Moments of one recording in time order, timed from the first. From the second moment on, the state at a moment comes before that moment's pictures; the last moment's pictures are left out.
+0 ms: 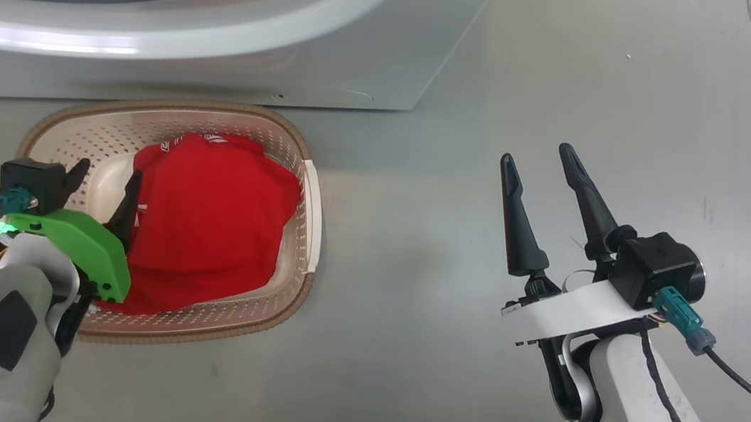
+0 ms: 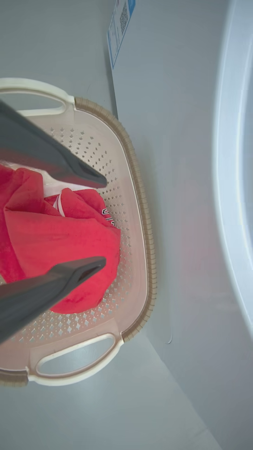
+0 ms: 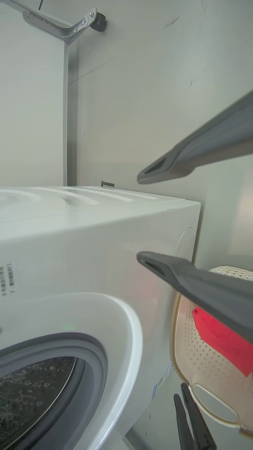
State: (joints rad) left arm -0.67 0.20 -0.41 0.99 -0.52 -0.13 -0.24; right arm -0.33 -0.06 0.37 0.18 0.33 -0.01 -0.26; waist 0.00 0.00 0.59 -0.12
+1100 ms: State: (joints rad) left arm -0.52 0.20 -0.31 0.62 -0.47 -0.13 -0.25; right arm -0.25 -0.06 0.27 0.23 0.39 0.02 -0.26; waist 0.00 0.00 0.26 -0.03
